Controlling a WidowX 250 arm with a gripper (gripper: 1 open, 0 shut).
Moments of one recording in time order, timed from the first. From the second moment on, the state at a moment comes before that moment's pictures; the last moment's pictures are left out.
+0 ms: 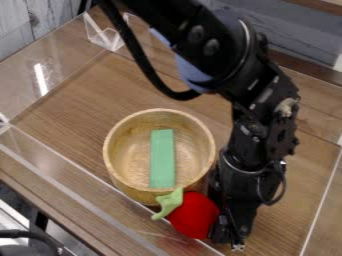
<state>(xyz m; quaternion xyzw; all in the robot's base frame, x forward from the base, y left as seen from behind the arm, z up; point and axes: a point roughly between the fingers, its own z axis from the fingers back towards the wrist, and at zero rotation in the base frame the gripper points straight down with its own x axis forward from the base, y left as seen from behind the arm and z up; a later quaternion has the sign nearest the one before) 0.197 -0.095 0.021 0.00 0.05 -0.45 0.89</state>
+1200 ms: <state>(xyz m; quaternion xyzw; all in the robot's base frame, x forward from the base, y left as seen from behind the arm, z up) 0.200 -0.092 0.049 -0.01 0.05 -0.48 0.87</state>
